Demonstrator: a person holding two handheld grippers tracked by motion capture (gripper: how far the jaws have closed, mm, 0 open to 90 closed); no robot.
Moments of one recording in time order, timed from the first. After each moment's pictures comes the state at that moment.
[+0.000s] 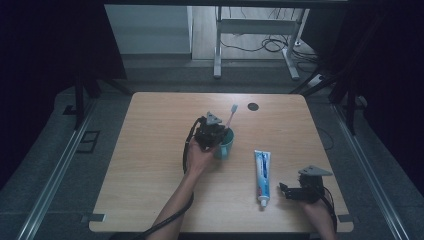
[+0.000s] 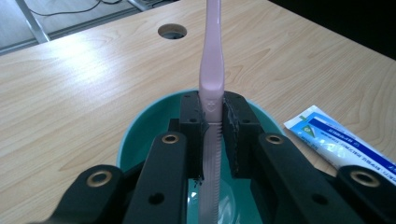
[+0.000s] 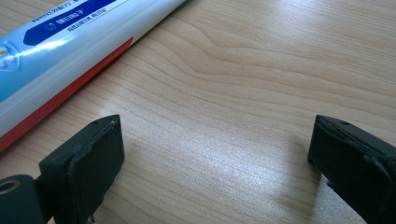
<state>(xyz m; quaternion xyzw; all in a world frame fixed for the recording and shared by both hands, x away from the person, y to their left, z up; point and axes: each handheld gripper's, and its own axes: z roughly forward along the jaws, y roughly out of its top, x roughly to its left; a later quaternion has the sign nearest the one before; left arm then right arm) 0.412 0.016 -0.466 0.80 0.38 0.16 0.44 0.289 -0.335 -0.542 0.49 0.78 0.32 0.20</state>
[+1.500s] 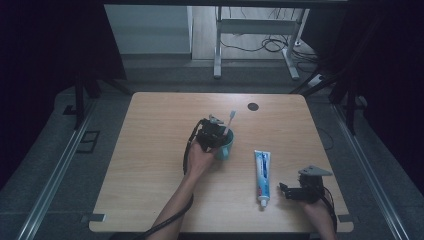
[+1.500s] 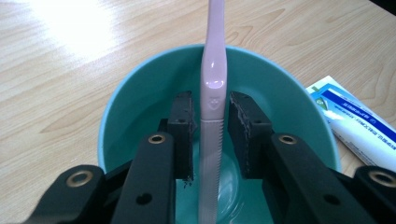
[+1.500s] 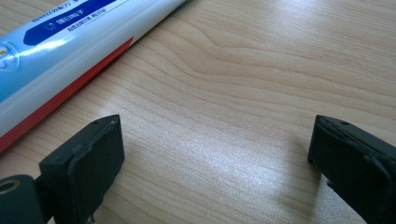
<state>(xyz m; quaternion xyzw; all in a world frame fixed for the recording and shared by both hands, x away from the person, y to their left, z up) 0.420 0.011 -0.475 0.82 0.41 0.12 0.39 0.289 -0.335 -0.542 0.49 0.78 0.32 0.20</state>
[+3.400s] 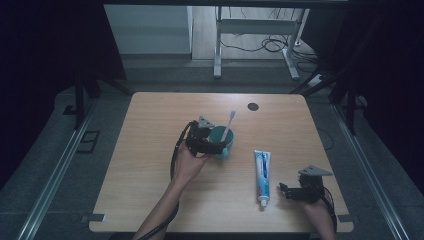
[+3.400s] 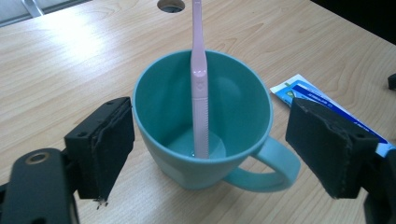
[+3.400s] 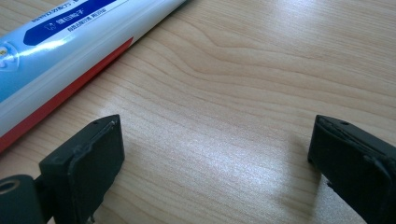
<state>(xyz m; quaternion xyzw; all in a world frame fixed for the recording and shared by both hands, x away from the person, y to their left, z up) 0.382 0.043 -0.448 0.81 0.39 0.14 0.41 0.289 -0.335 -0.542 0.49 0.78 0.32 0.21</state>
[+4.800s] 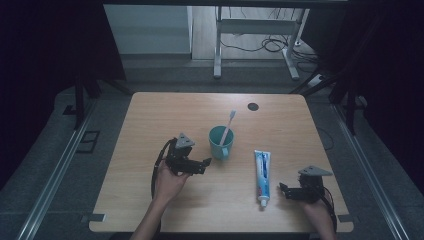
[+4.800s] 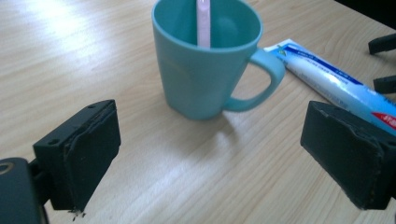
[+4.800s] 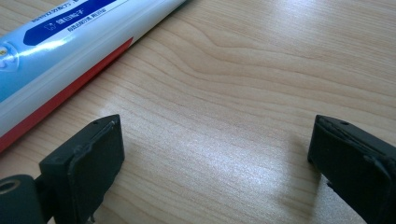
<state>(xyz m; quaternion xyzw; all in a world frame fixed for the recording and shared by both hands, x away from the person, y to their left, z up) 0.329 0.093 -0.464 0.81 0.39 0.14 0.42 0.289 -0.335 -0.542 0.49 0.78 0.33 0.20</state>
